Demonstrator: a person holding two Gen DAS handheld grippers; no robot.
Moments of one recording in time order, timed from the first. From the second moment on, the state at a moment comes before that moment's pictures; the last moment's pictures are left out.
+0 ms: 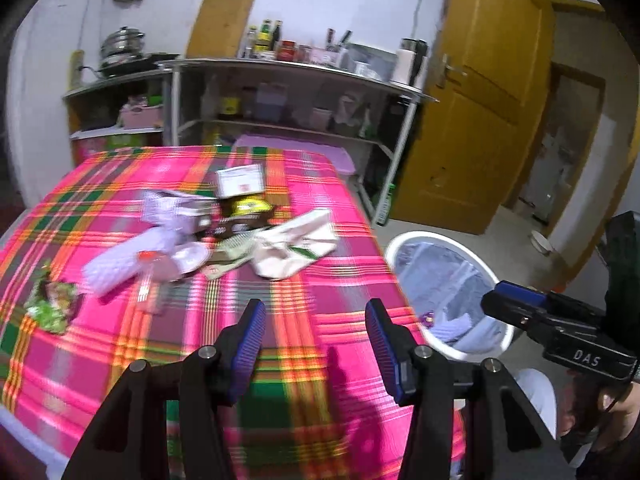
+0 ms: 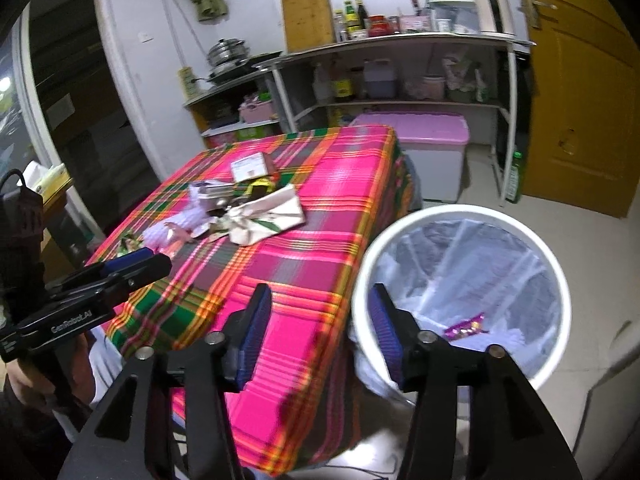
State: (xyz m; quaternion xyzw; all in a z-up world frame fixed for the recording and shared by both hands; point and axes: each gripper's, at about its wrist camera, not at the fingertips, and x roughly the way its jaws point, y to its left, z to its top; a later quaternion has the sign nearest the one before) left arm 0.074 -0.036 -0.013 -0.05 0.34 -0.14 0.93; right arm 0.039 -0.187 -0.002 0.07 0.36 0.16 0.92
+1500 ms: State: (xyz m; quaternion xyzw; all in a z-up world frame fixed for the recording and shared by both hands) left arm 0.157 0.058 -0.072 -0.08 0.41 -0.05 0.91; right arm 0.202 -0.112 -0.039 0.03 0.43 0.30 0.85
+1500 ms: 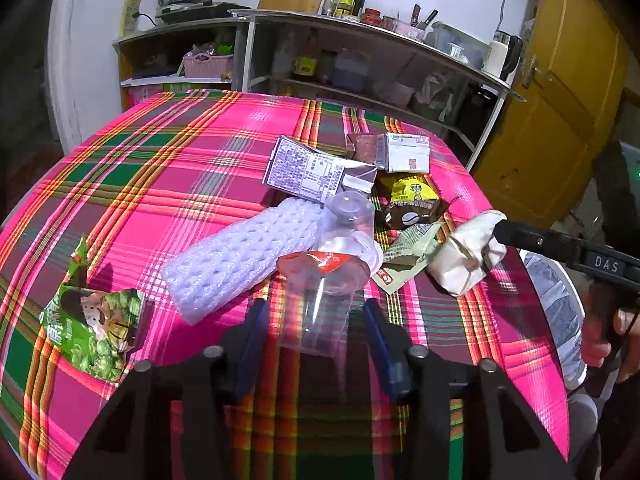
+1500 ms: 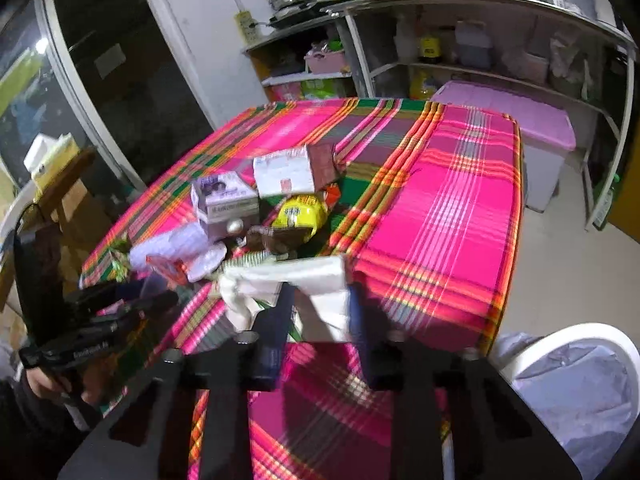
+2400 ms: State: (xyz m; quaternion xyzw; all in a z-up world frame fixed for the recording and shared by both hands) left arm 0.116 0.030 -0.039 -0.08 0.37 -0.08 0.92; right arm 0.111 -0.145 -0.009 0.06 0.38 0.25 0.89
